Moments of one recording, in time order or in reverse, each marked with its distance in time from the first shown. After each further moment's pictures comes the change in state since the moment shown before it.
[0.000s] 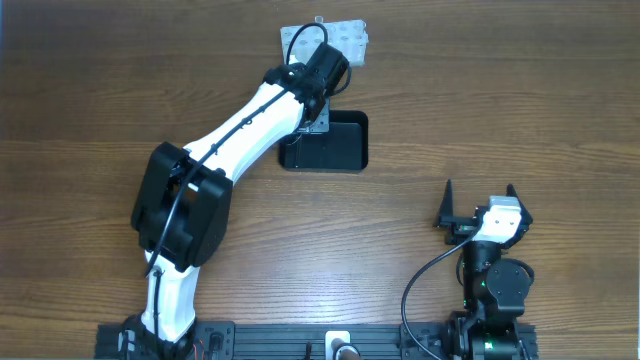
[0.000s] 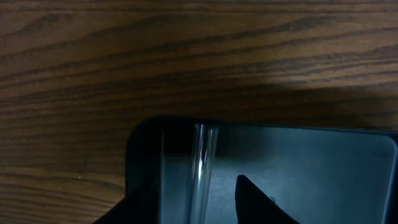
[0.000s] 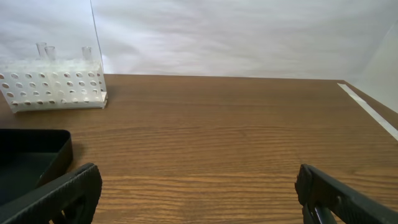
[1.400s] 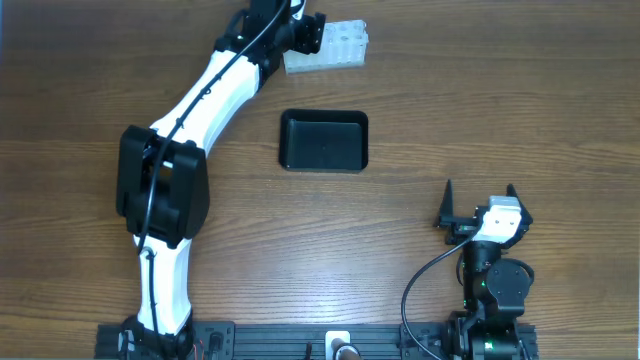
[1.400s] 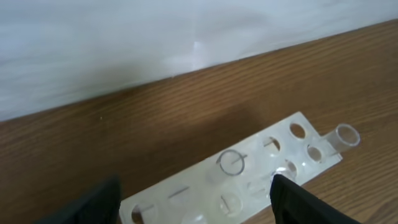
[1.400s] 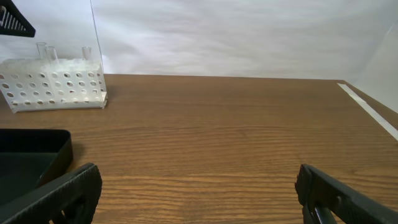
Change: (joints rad) left arm 0.205 0.078 0.145 0.630 0.280 0.521; right arm 0.000 0.000 0.000 0.000 0.000 0.000
